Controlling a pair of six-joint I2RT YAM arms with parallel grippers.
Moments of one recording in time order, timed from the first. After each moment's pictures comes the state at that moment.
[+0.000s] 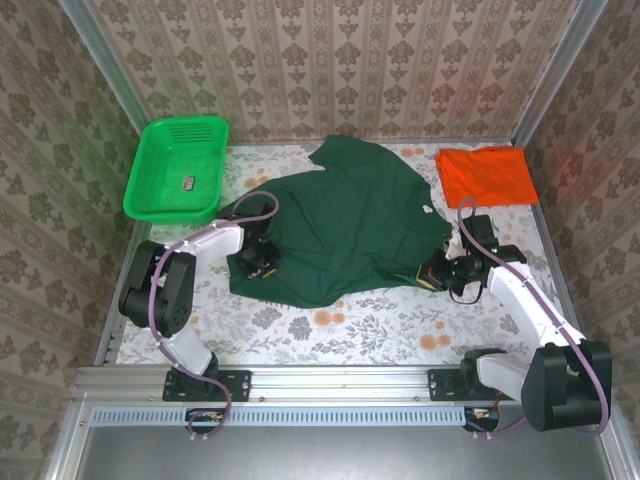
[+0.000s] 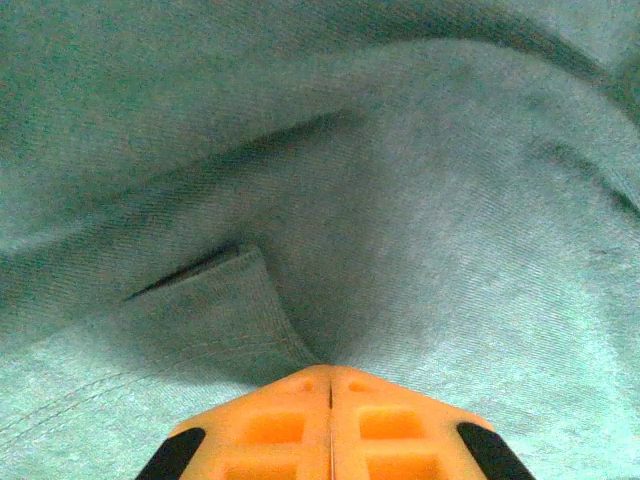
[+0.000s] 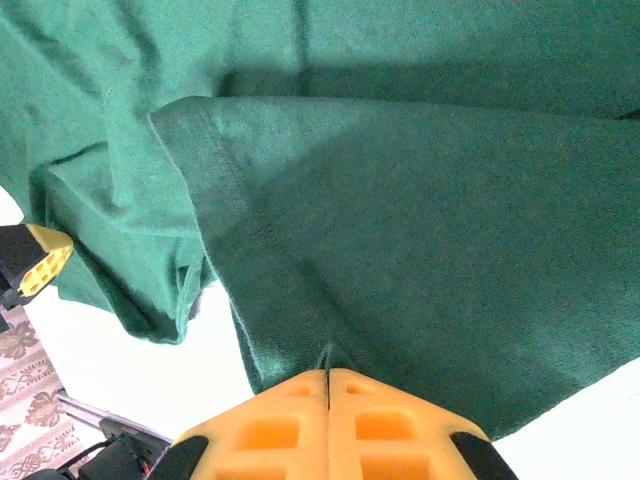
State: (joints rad) left arm -0.43 1.69 1.00 -0.72 0.11 -0.90; right arm 0.04 1.13 0.73 -0.79 -0.51 0.58
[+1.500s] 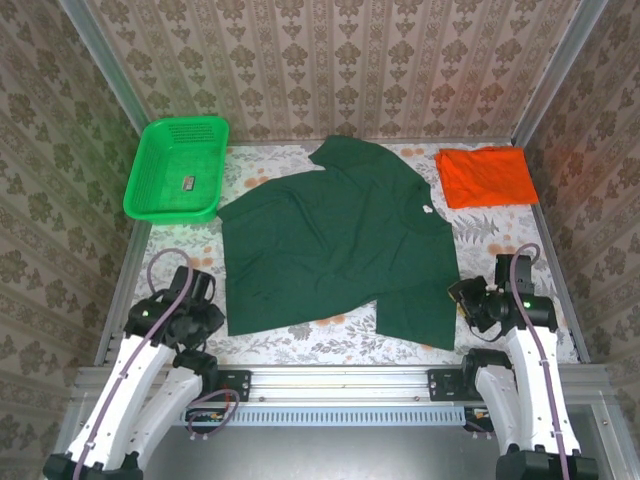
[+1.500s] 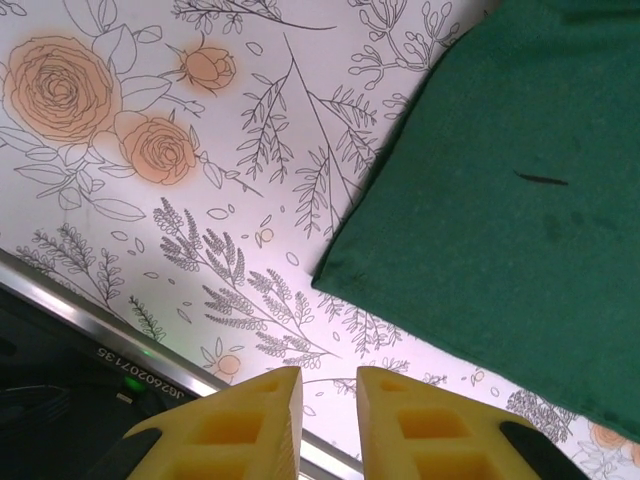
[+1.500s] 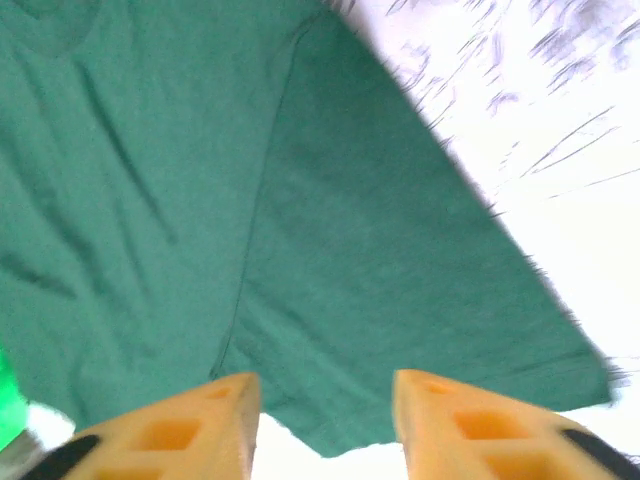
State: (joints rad) left arm -0.34 0.64 0.68 -1.31 -0.05 -1.00; right arm -0.19 0.64 0.62 -1.07 -0.26 0.92
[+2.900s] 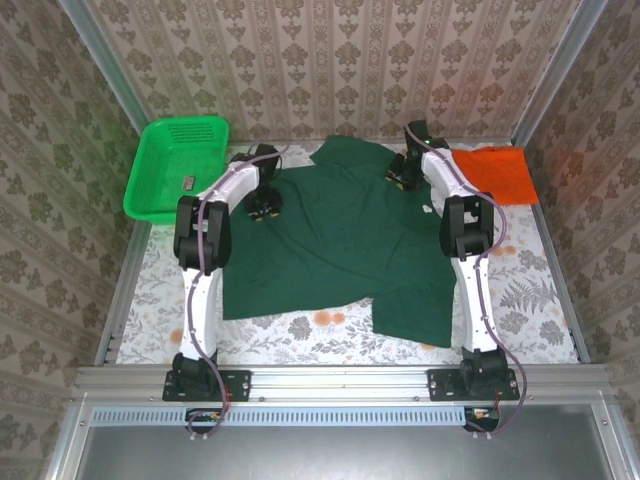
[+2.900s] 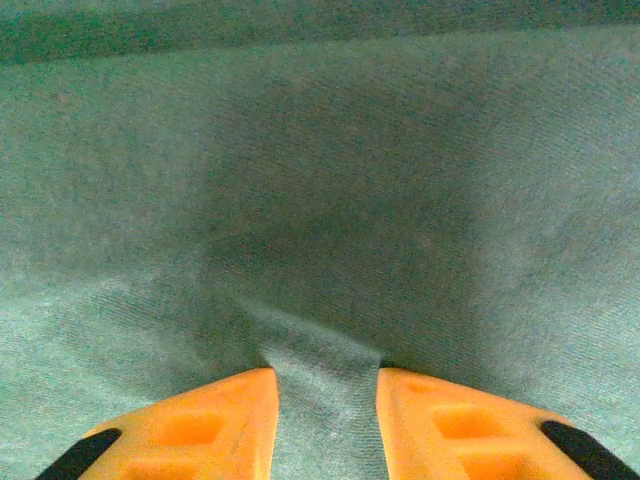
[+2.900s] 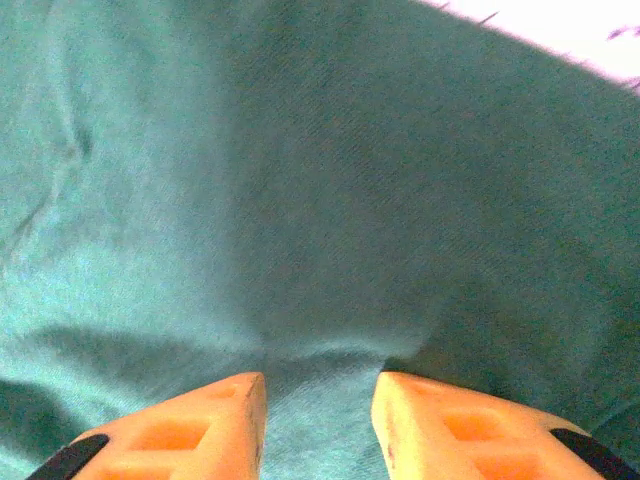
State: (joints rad) left arm -0.31 2.35 1.96 -1.02 -0.07 -0.55; right arm 0.08 2.61 2.37 -0.88 -0.17 0.71
